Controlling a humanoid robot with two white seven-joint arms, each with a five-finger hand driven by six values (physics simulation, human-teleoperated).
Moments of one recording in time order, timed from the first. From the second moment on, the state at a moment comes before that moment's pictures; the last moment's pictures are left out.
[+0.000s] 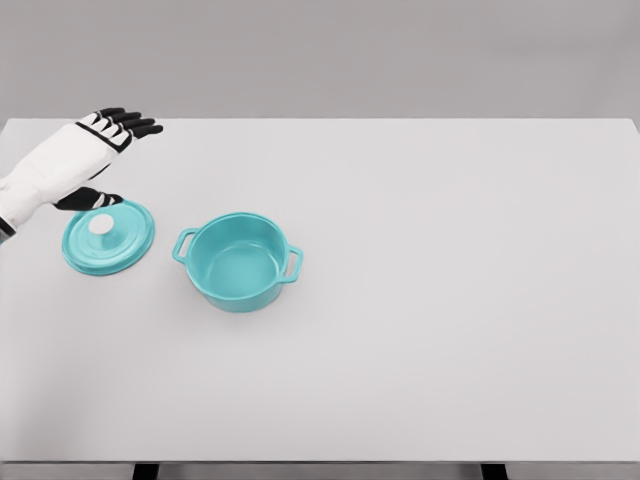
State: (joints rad) left arm -0.34 0.68 -0.16 -1.41 -0.65 -0.61 -0.14; right arm 0.06 0.00 -0.30 0.08 0.25 -0.01 0.09
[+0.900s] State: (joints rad) left arm -0.37 0.81 -0.09 -1.42 -0.54 -0.61 -0.61; right arm 0.06 0.00 -0.30 0.08 0.25 -0.01 0.09
